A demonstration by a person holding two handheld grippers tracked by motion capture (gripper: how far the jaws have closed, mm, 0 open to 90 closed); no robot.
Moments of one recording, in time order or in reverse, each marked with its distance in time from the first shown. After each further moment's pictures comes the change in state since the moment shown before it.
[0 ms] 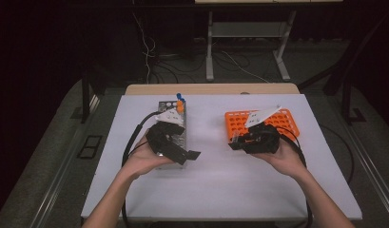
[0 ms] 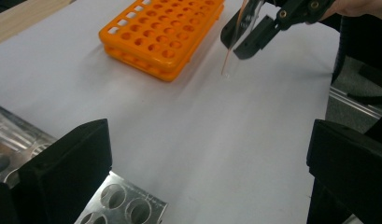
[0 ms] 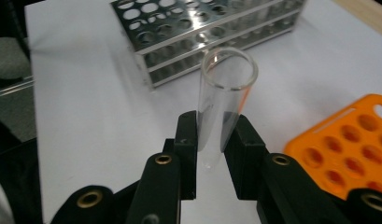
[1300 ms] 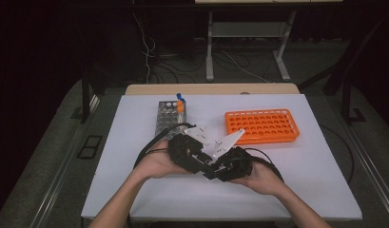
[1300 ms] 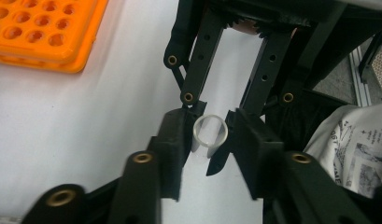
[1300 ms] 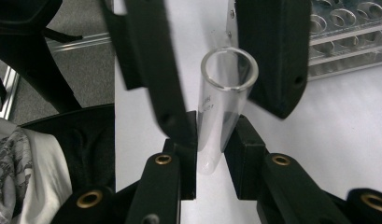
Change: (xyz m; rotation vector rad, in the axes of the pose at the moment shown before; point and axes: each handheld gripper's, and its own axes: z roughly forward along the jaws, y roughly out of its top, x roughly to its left) left arm -0.033 0.014 0.034 0.212 -0.221 0.246; right arm 0.069 0.011 0.053 0.095 0.195 -0.162
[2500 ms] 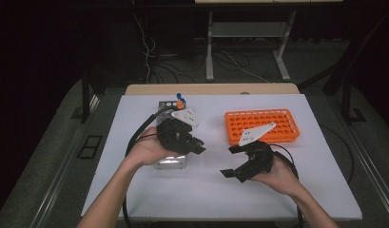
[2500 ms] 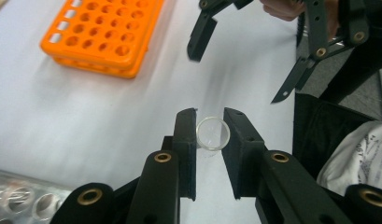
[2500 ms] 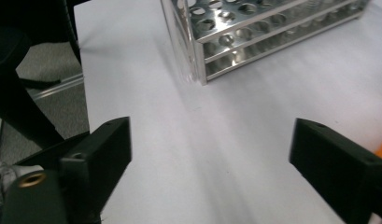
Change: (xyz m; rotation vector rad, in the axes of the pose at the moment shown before) left arm 0.022 0.003 -0.039 -0.050 0.103 -0.046; right arm -0.019 -0.036 -0.041 -0.127 -0.105 0.193
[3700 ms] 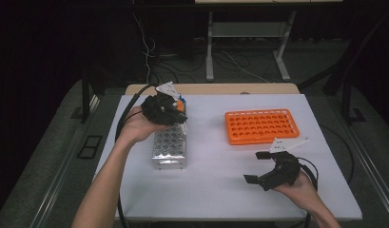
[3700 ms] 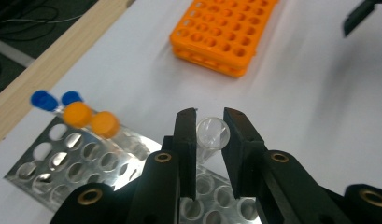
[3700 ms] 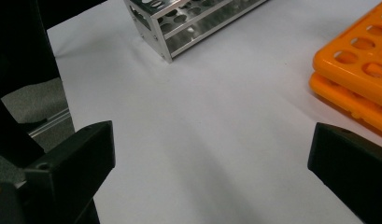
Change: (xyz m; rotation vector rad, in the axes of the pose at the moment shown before) left arm 0.071 -0.011 -0.023 -0.026 0.264 -0.136; right arm -0.009 -0.065 -0.036 -0.109 -0.085 0.172
